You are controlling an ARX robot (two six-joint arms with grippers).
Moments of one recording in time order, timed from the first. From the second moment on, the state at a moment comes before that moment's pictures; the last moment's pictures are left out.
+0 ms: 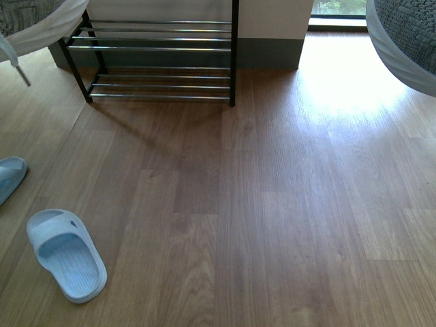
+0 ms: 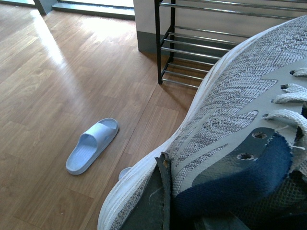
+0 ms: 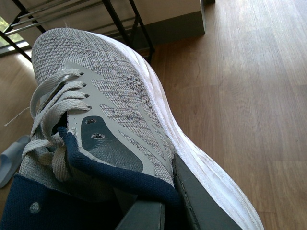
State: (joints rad) left arm -0.40 0.95 0.52 0.04 -0.63 -0.24; right arm -0.33 1.07 0.44 0.24 -0.54 0.11
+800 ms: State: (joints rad) left arm -0.40 0.95 0.52 0.04 -0.64 -0.24; right arm -0.33 1.07 0.44 0.24 -0.55 0.11
